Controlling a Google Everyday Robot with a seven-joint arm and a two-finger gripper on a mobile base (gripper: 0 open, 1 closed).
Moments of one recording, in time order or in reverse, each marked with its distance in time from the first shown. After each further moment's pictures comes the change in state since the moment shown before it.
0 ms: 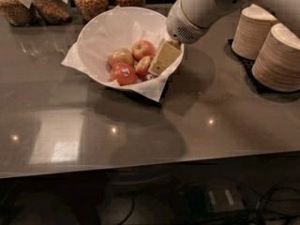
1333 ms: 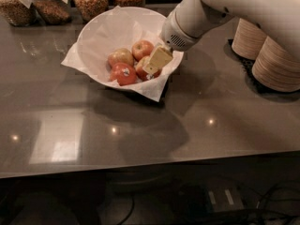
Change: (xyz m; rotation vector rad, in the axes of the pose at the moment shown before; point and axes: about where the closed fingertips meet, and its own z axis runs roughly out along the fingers) arm 0.000 -0.001 0.034 -0.015 -0.038 0.096
